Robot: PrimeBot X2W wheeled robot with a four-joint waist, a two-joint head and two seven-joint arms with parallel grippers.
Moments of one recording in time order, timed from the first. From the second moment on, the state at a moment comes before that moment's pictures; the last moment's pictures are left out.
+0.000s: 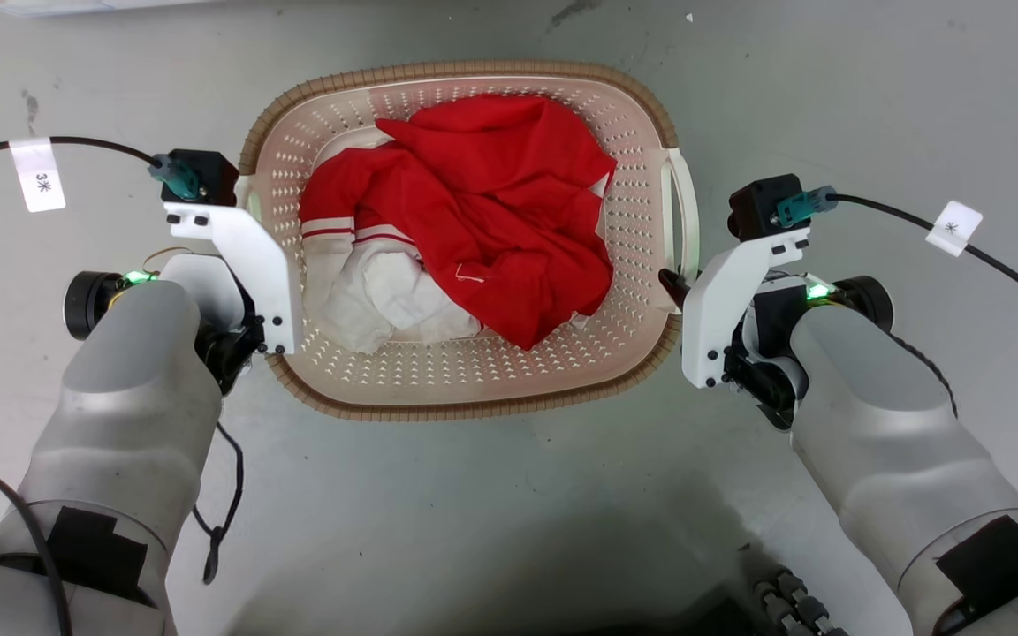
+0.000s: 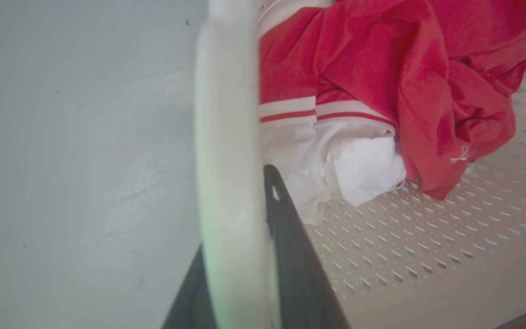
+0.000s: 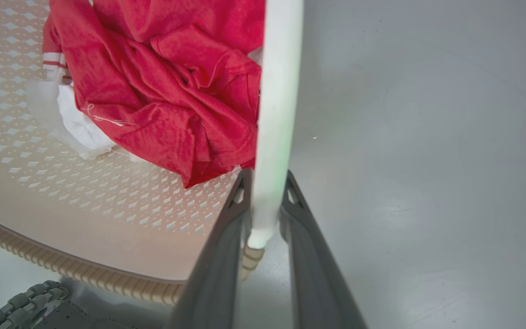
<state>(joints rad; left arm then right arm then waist) -1.03 0.25 -0.48 1.22 -0.55 -0.13 0.23 -0.97 -0.04 0.58 1.20 0.62 0.13 0.11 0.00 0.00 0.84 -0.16</state>
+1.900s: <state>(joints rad) -0.69 0.15 -0.66 1.23 -0.86 -0.13 0.65 -0.71 -0.10 0.66 1.29 0.76 0.13 0.61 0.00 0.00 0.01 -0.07</state>
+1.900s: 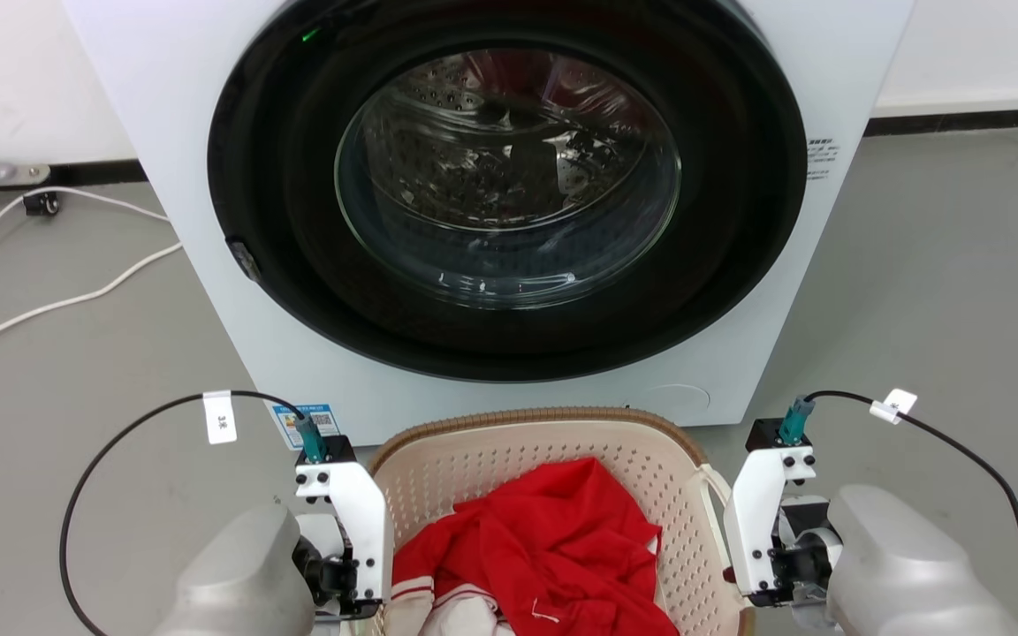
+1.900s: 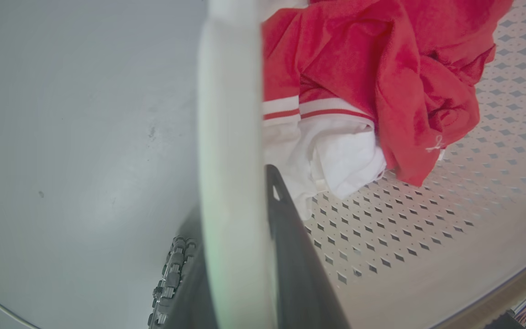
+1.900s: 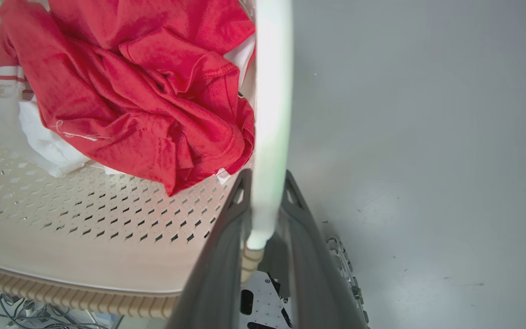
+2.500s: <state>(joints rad) -0.61 0.12 -0.69 1.25 -0.91 -0.13 0.69 -0.64 -0.10 0.62 1.29 0.71 0.13 0.71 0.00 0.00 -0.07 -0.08</state>
